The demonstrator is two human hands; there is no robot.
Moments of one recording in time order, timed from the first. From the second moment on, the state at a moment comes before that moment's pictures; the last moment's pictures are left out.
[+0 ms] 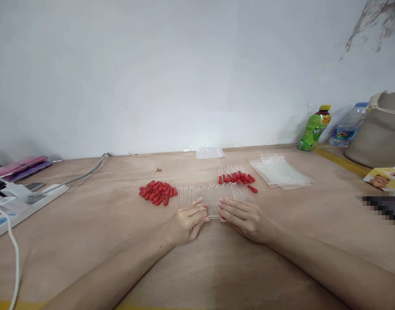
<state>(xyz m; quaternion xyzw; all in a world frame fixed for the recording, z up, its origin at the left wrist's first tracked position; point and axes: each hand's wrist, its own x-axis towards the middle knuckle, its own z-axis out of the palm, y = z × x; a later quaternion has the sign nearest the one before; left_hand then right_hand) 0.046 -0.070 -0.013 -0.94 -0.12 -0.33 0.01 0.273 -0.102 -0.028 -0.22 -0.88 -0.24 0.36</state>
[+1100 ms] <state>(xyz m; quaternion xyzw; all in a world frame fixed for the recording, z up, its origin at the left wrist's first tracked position) 0.020 -0.037 -0.019 -0.88 -0.32 -0.34 0.12 0.364 -0.059 -0.028 -0.65 -0.67 -0.05 0.35</state>
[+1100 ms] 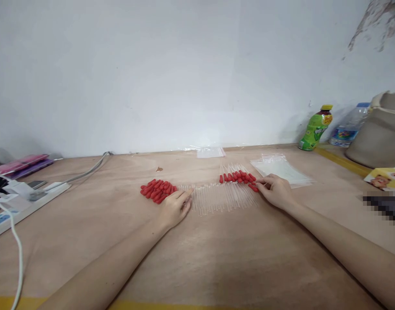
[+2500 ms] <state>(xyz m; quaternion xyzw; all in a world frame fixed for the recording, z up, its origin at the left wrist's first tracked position) 0.029 -0.050 0.002 -0.93 -0.29 -0.20 0.01 0.351 -0.041 0.001 -0.69 -0.58 -0.12 0.41</state>
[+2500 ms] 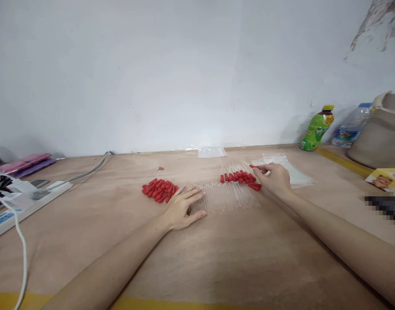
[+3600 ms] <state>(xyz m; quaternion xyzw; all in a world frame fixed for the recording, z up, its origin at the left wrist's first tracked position) 0.060 -0.065 -0.006 -0.92 -0.11 -0.31 0.21 0.256 -0.104 -0.022 -0.35 -0.86 -0.16 0.34</state>
